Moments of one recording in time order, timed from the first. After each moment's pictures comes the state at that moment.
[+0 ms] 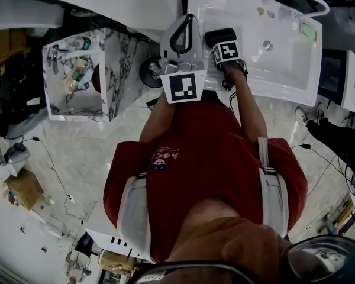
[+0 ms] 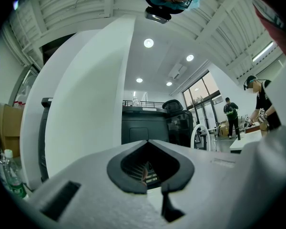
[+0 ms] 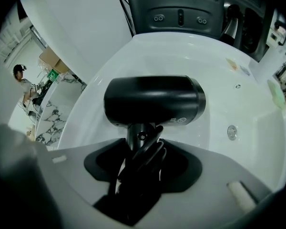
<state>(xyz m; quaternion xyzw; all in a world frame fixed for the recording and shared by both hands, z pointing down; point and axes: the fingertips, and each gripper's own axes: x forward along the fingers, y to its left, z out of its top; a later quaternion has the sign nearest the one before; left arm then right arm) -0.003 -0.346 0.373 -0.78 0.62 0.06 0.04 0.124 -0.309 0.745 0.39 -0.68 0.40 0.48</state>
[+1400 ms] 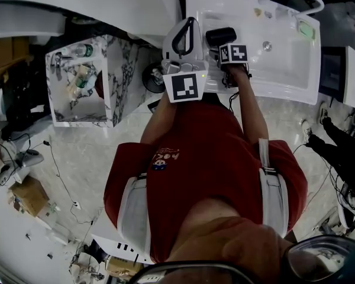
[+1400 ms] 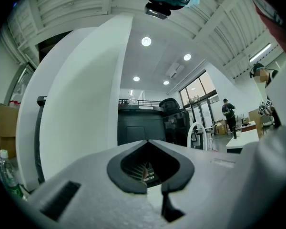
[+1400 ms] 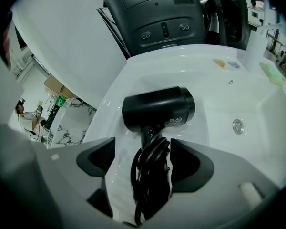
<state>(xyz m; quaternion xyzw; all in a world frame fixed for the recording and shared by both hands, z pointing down) 0.006 -0.349 0.376 -0.79 0.60 0.05 0.05 0.120 -0.325 0.716 0.42 -0.70 0.45 0.36</state>
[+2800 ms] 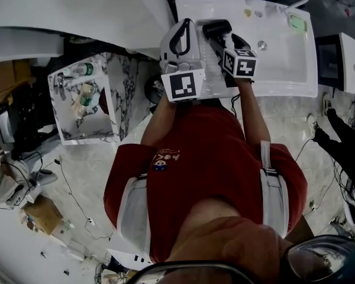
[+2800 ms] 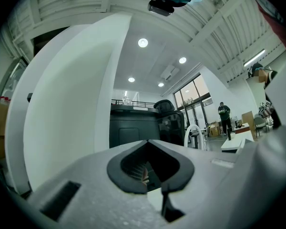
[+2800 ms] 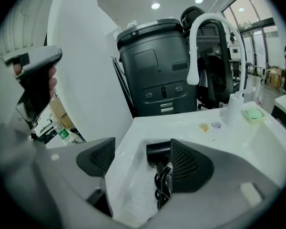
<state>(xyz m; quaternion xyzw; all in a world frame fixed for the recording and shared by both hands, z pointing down) 0.021 -0.370 0.371 -0.82 0.57 0.06 0.06 0.131 -0.380 0.584 0.53 -0.78 0.29 0.18</state>
